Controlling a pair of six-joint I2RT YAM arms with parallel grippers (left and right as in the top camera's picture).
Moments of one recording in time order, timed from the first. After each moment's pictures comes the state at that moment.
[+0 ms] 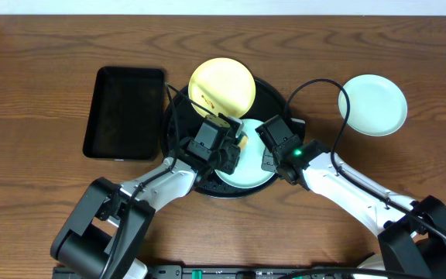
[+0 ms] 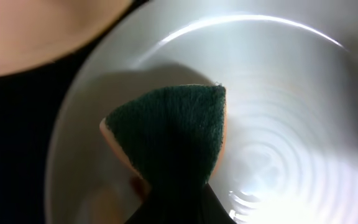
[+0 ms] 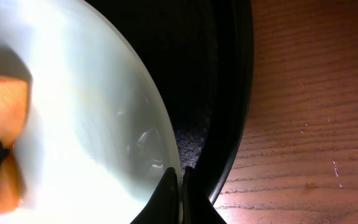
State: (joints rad) left arm -0.55 1.69 0.74 0.02 0.14 -0.17; right arm 0.63 1.61 0.92 -0.55 0.20 0.82
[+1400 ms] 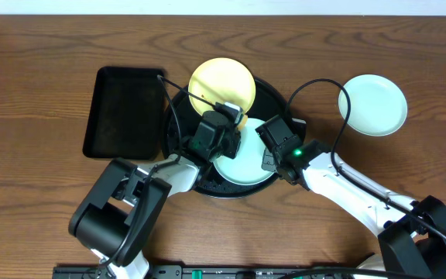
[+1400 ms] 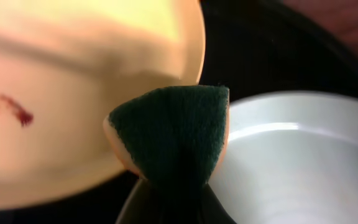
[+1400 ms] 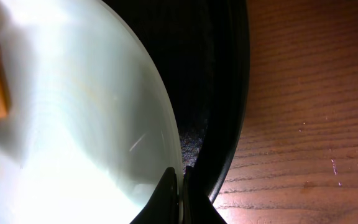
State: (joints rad) left arm -0.52 1.83 0.73 0.43 0.06 -0.17; right arm 0.63 1.61 0.92 -0.56 0.20 0.83
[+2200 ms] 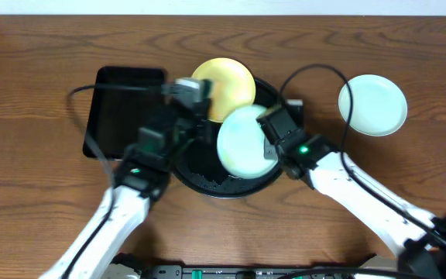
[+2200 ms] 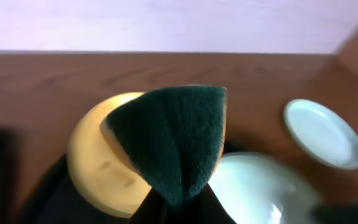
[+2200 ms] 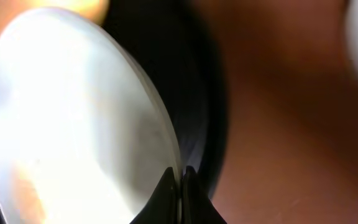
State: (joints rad) left arm -0.34 1.18 0.71 0.08 0.13 -0.26; right arm 0.63 1.52 1.02 -0.54 0.38 0.53
